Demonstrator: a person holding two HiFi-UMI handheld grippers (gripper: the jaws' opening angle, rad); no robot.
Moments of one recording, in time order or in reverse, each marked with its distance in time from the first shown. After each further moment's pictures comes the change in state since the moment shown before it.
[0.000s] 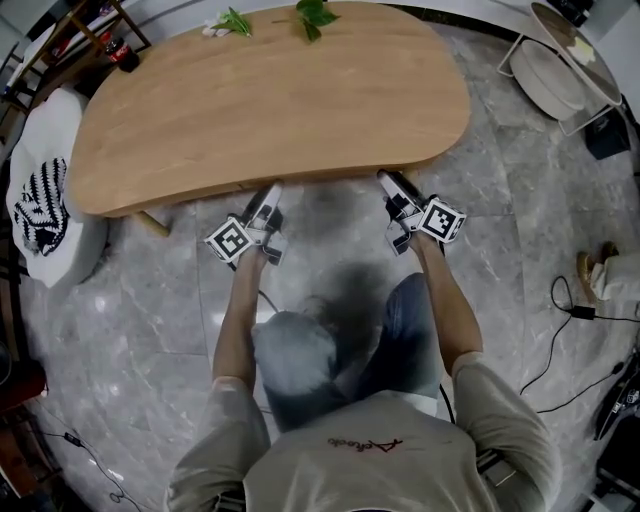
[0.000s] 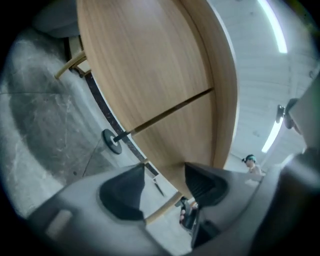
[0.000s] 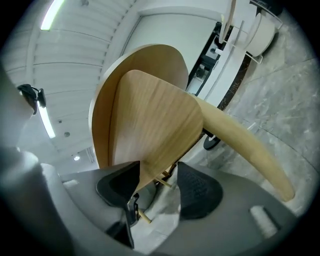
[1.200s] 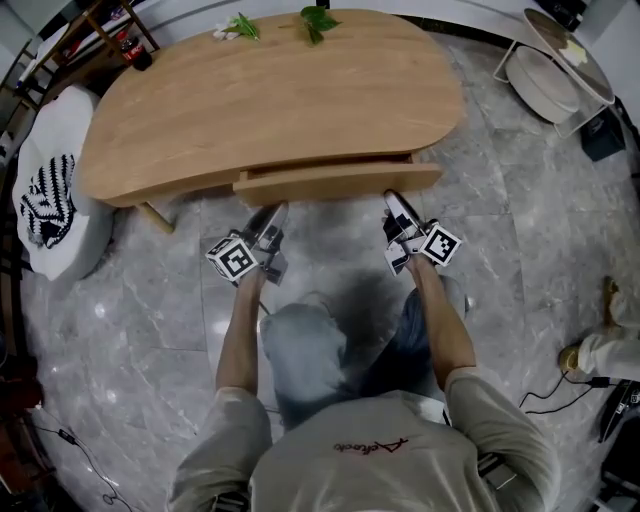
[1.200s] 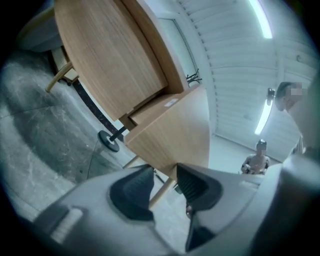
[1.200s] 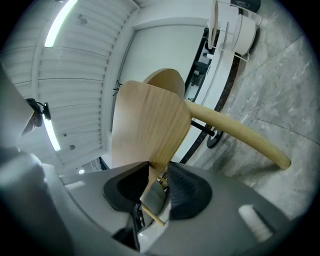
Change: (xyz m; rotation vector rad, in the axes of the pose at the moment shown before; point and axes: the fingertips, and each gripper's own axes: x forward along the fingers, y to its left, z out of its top) left arm -0.053 -0.049 -0.035 0.195 0.083 -0.056; right arm -0.061 0.037 -0.031 0.103 -0.123 0.057
